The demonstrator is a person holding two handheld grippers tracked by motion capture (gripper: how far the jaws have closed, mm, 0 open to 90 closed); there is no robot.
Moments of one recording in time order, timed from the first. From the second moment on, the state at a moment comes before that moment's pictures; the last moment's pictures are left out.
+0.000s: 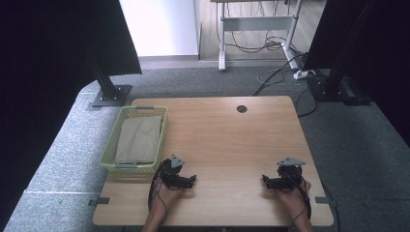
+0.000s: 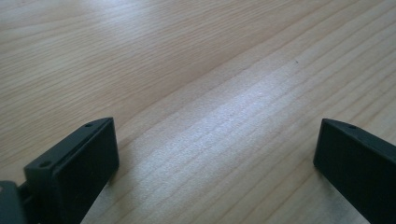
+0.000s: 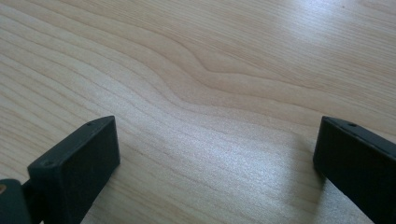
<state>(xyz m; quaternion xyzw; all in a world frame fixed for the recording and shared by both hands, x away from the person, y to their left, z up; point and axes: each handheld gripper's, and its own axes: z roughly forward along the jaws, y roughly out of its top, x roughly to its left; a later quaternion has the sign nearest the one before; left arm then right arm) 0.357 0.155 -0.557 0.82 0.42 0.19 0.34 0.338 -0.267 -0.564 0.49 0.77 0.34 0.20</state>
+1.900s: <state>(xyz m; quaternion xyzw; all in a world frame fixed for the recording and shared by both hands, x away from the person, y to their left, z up) 0.389 0.154 -0.487 0.82 0.42 0.17 0.36 0.338 -0.262 -0.564 0.48 0.78 0.34 0.20</state>
